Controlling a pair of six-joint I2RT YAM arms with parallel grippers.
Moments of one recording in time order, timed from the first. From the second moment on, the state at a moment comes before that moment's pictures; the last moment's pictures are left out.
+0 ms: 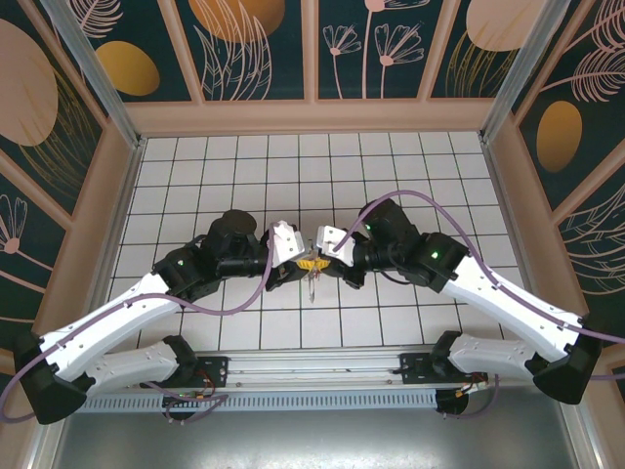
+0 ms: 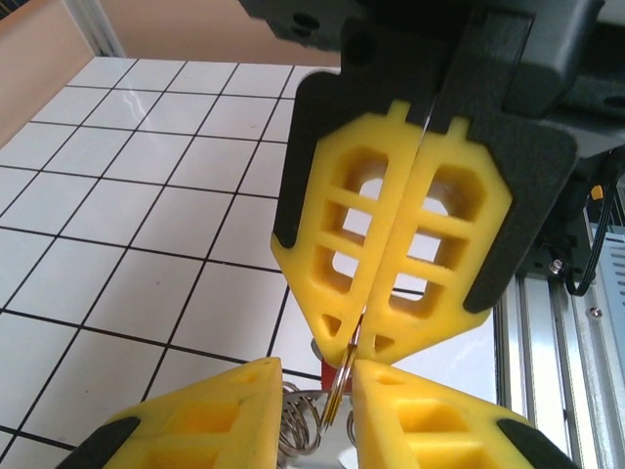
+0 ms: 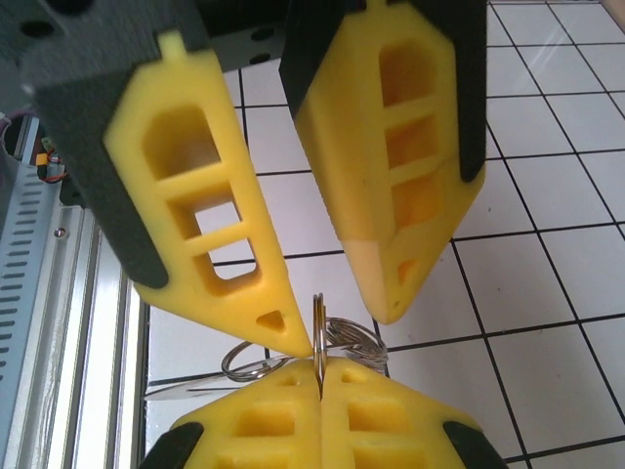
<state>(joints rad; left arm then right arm) -0.88 1.03 0.94 -0.40 0.38 0.27 0.92 1.09 1.08 -0.64 -0.38 -0.45</state>
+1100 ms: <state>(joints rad) -0.88 0.97 0.89 -0.31 0.41 0.27 0.92 1.02 1.04 -0.57 -0.37 -0.40</state>
